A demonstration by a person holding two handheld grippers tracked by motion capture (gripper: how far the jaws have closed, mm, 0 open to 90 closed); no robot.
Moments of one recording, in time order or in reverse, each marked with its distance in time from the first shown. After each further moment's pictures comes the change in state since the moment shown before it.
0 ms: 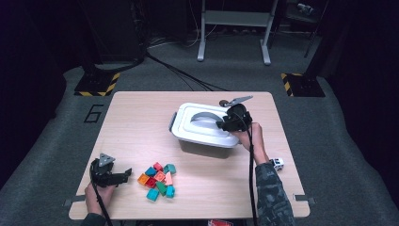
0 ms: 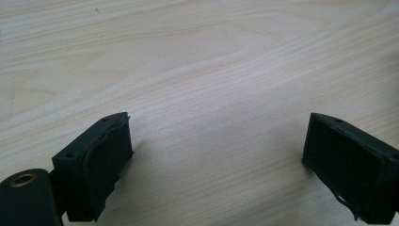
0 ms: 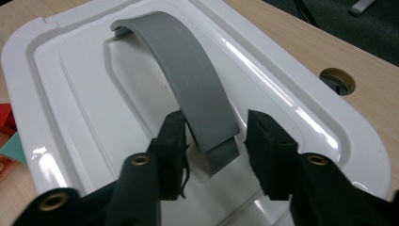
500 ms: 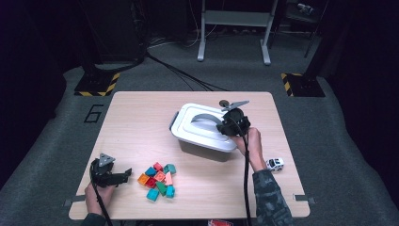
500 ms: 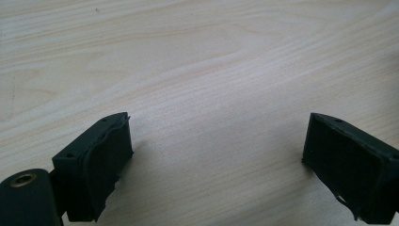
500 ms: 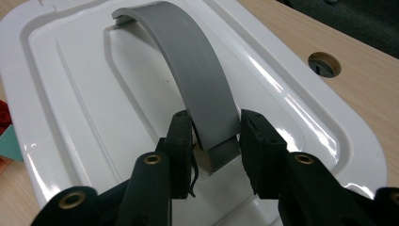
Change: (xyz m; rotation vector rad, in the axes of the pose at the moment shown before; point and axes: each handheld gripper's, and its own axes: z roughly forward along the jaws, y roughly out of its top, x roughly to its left) left arm 0.000 0.000 0.000 0.000 0.000 0.001; right arm 0.024 -0.004 -0.006 0.035 -0.096 0.035
